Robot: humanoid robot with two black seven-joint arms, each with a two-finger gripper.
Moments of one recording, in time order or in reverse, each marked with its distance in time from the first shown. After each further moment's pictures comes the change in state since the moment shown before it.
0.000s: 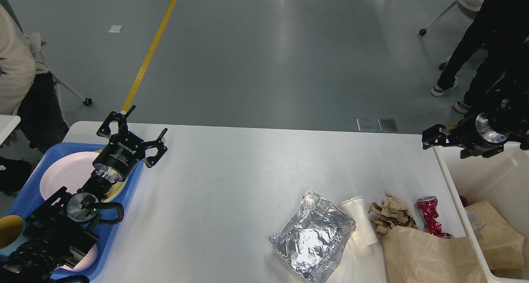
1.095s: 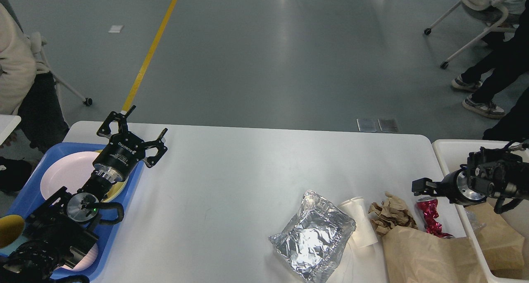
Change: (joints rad) left arm 0.000 0.000 0.000 0.000 0.000 0.000 0.000; right arm -0.283 0.066 0.000 0.012 0.036 -0.276 0.000
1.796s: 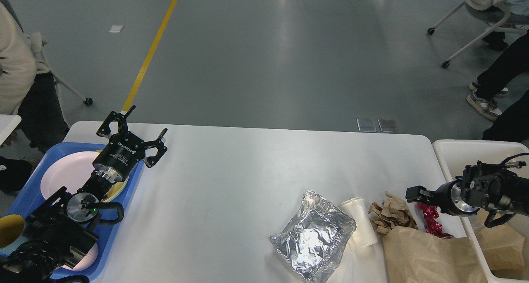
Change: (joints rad) left arm 0.000 0.000 0.000 0.000 0.000 0.000 0.000; right arm -0.077 0.006 0.069 -0.007 0.047 -0.056 0.000
